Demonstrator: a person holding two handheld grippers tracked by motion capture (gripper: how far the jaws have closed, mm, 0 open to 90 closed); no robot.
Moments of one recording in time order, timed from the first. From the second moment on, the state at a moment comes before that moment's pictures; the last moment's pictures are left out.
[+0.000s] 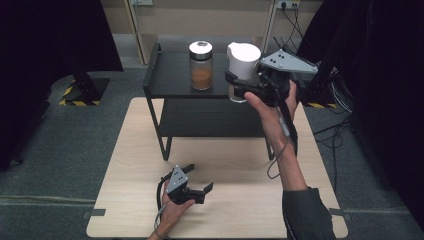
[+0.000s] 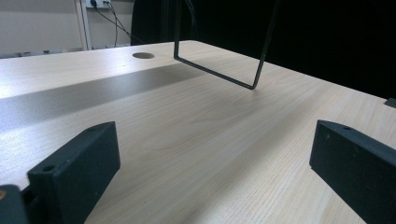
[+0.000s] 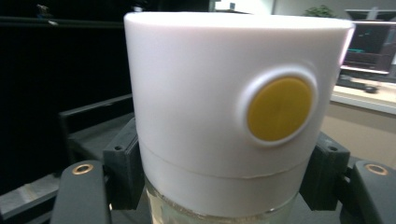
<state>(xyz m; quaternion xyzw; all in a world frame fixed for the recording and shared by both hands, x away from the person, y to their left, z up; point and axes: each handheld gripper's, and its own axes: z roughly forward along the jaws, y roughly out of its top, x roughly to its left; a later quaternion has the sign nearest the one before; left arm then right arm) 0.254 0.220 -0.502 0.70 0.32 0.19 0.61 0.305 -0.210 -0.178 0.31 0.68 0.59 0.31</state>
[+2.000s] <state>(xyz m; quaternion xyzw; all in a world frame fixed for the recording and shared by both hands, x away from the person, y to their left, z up) 0.254 0.219 -0.501 0.70 0.32 0.19 0.60 0.348 -0.180 -0.191 0.36 0.65 0.58 0.33</state>
